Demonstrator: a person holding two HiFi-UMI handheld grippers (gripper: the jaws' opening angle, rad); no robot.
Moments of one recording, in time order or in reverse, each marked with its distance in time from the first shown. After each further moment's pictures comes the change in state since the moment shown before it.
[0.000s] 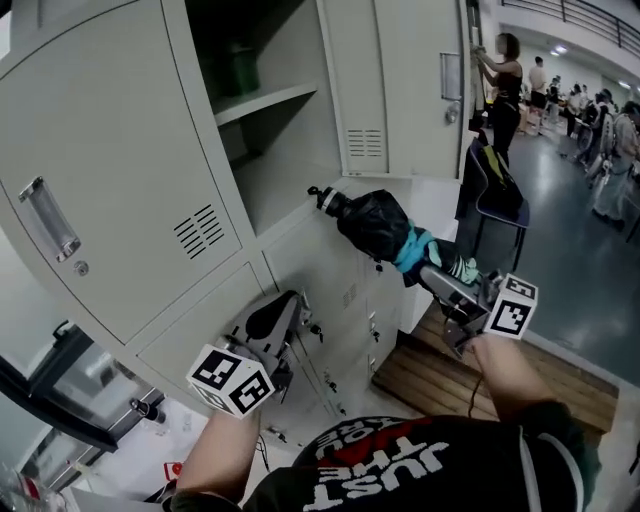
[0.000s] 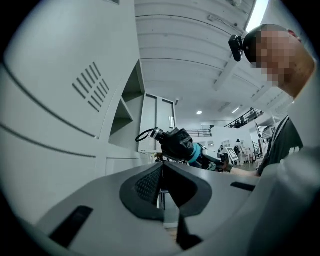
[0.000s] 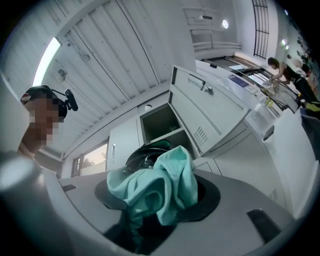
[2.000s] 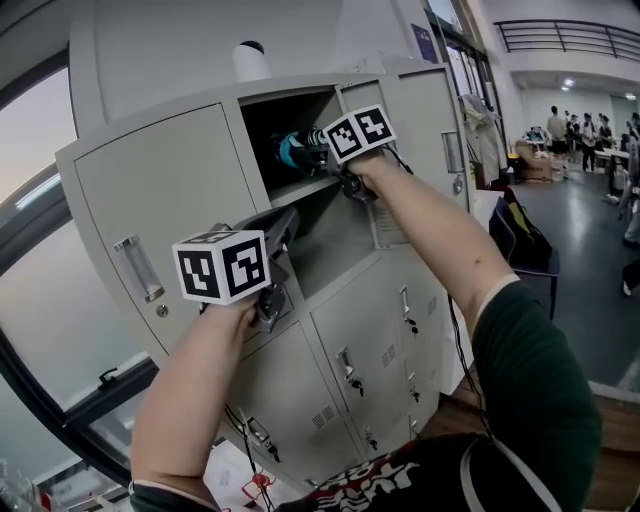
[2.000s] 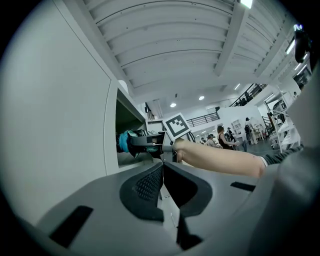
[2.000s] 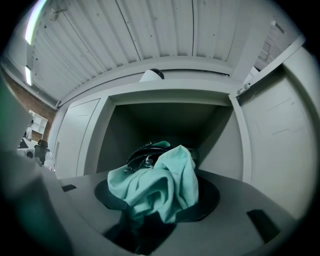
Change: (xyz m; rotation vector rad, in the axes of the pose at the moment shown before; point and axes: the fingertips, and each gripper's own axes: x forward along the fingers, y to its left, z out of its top) left arm 0.067 0.023 0.245 0.238 0.083 0.100; right arm 0.371 -0.002 0.199 -0.413 0.304 -0.074
